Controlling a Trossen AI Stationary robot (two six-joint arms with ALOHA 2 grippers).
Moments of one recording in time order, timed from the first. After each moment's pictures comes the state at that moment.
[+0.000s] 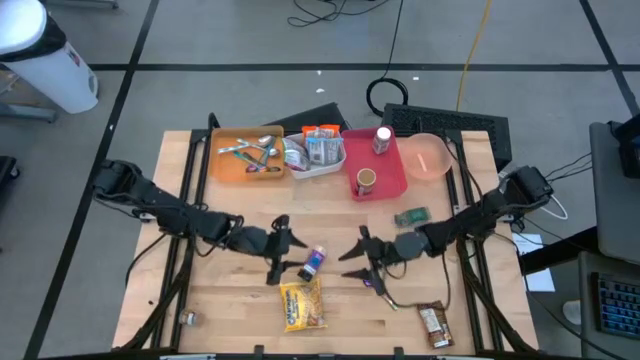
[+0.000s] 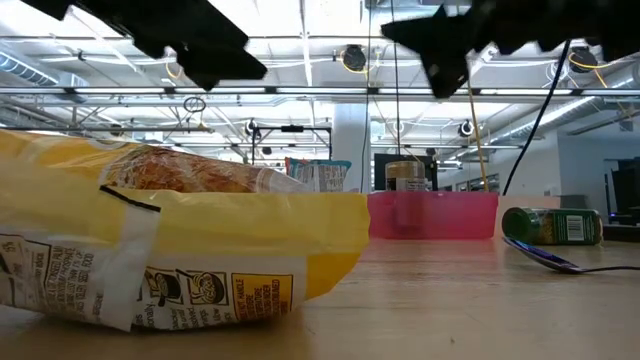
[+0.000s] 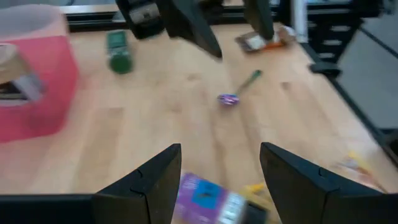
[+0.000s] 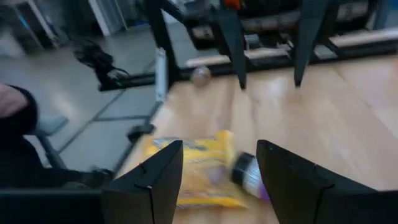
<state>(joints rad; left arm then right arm) -0.35 1.40 0.72 0.23 -0.19 -0.12 0.39 1.54 0.60 0.78 0.14 0.27</state>
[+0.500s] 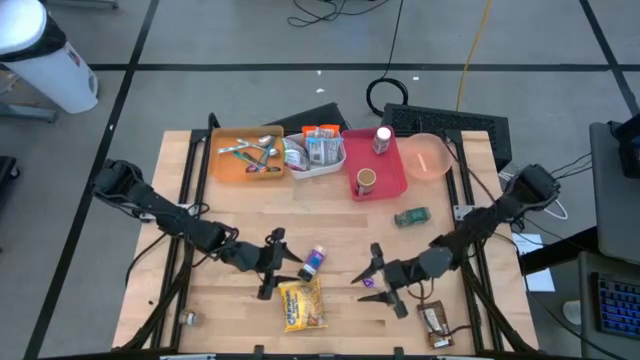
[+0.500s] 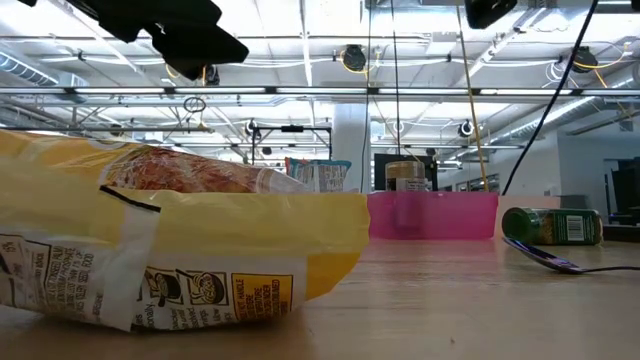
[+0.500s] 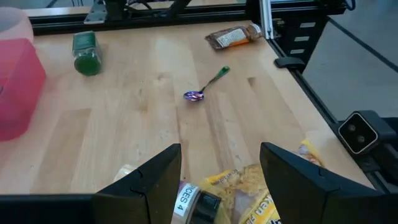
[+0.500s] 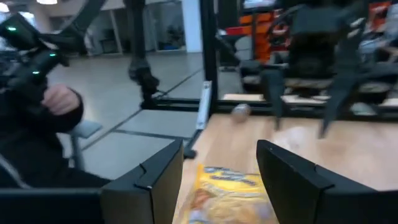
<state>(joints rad) -0.48 1.40 0.72 0.23 -0.25 -0.16 0.60 1.48 0.60 0.88 0.26 0.13</state>
